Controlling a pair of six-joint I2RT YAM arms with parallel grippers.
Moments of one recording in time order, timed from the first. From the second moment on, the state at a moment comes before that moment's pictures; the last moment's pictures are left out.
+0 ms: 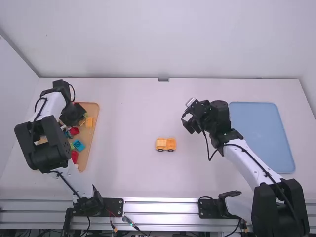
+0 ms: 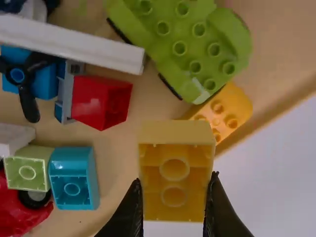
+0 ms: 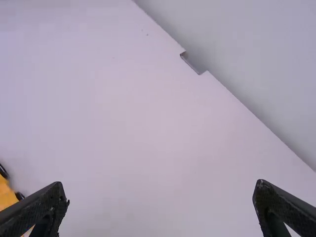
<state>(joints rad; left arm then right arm) 0.40 1.91 1.45 -0.95 -0.01 -0.49 0.24 1.32 0.70 0.04 -0.33 -0.56</state>
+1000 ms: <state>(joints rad) -0.09 1.39 0.78 0.00 0.94 0.12 0.14 1.80 0.82 0.82 -1.27 0.24</state>
